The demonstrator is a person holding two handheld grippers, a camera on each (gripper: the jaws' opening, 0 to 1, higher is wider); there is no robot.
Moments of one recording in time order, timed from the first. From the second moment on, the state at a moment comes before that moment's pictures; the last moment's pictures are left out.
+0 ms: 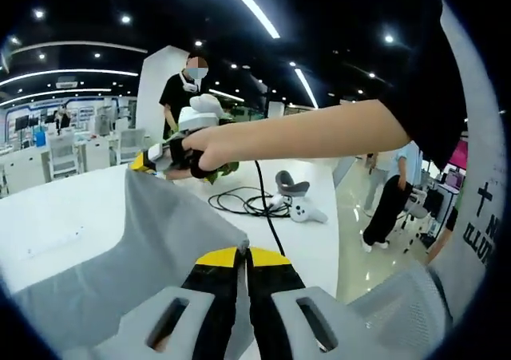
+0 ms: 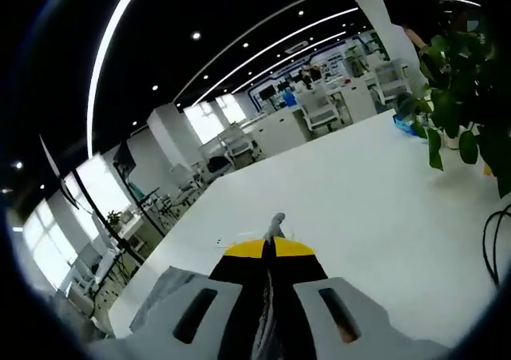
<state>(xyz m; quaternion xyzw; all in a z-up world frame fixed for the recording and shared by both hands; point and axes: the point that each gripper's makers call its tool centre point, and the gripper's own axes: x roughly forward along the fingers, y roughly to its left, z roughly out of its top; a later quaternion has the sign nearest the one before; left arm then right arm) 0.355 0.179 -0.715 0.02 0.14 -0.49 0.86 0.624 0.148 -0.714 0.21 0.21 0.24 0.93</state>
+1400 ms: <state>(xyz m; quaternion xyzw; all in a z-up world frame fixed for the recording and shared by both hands) 0.329 0.387 -0.679 -0.01 0.11 -0.35 0.93 0.597 0.345 -0.644 0.16 0.19 0.33 0.91</state>
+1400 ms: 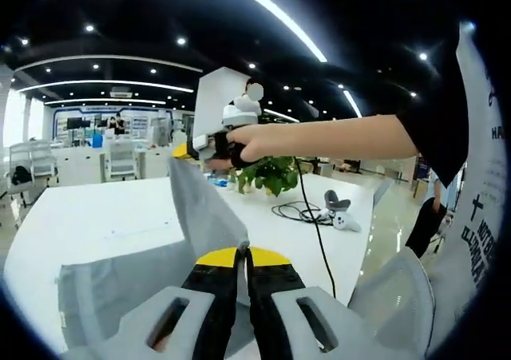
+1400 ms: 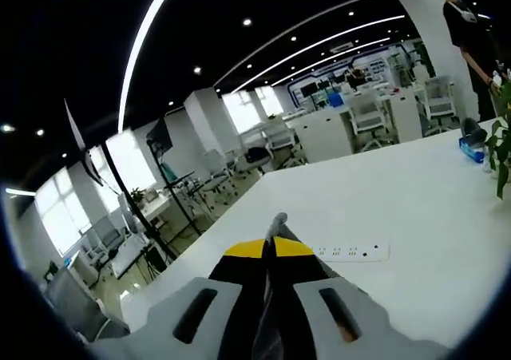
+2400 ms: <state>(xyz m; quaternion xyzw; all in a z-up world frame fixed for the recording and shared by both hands) 0.307 0.473 -0.699 -0.04 0.13 -0.26 0.96 0.583 0.442 -0.658 0.13 0.21 0.39 0.89</state>
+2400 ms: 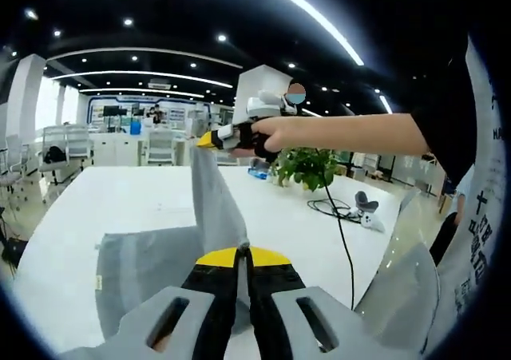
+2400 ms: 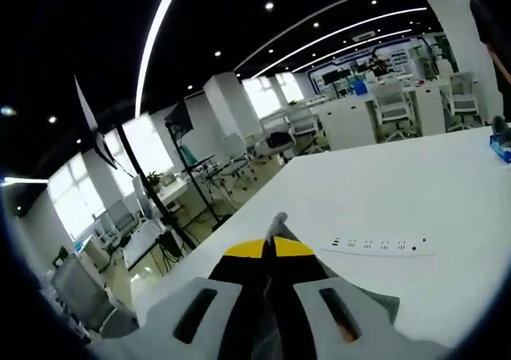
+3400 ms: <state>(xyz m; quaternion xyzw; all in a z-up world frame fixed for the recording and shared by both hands) 0.294 0.556 -0.740 -0.10 0.17 -0.15 0.97 0.577 0.543 -0.705 0.11 0.25 0.45 0.85</state>
